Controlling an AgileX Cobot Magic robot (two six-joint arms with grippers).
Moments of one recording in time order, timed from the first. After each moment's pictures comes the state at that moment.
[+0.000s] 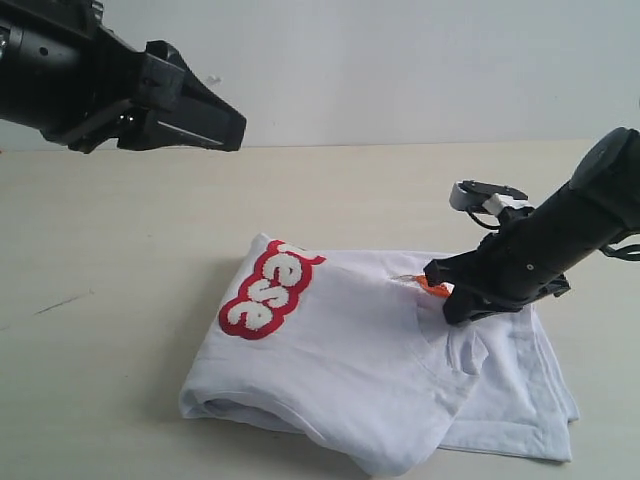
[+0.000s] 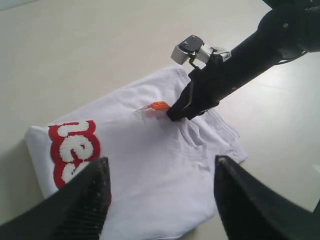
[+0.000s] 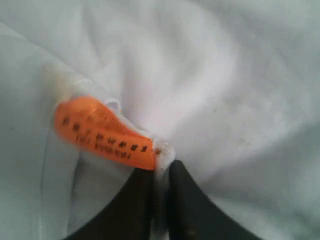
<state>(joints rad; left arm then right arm) -0.50 1.29 -1.11 -0.66 0.74 0.47 0.01 1.97 -1.01 0.74 0.59 -0.62</state>
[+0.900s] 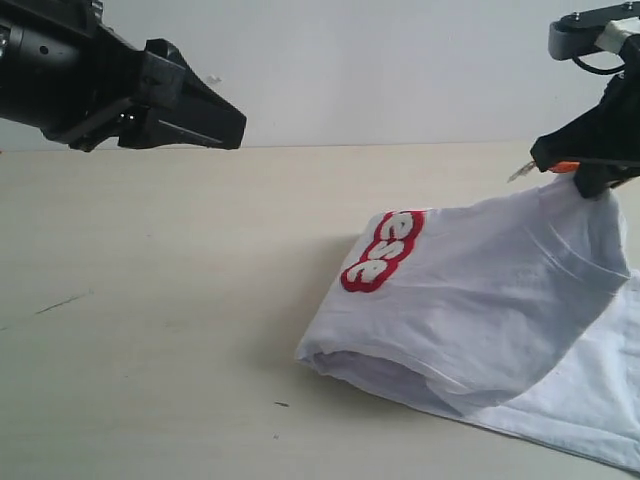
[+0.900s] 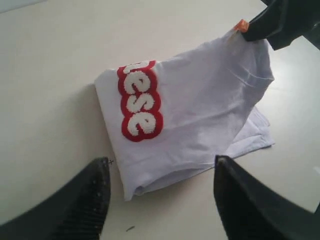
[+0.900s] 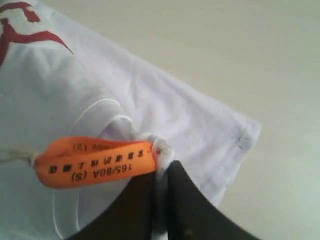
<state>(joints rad) -0.50 1.29 -1.11 -0.66 0.73 0.47 0.01 1.54 -1.19 -0.07 0.92 -0.03</state>
